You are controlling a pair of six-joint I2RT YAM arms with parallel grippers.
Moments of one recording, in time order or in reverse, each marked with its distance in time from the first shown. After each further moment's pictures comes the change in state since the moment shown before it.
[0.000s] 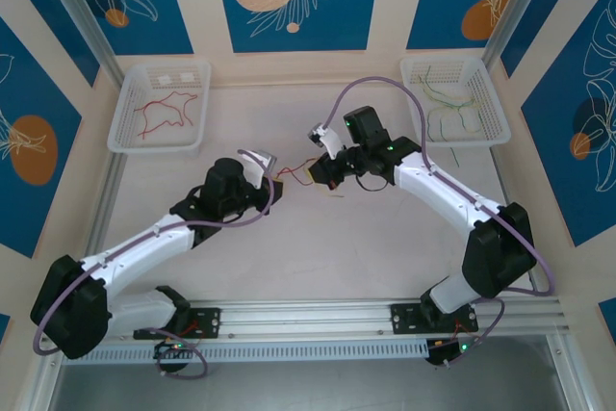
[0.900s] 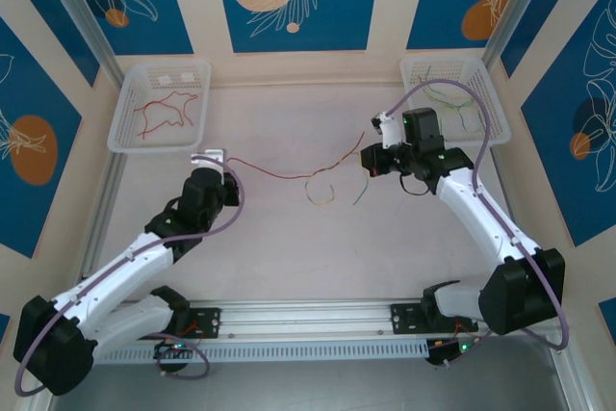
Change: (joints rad) left arm 0.079 -0.224 -0.071 -0.175 -0.591 -0.091; right arm -0.287 -0.237 -0.151 -0.030 0.164 0.183
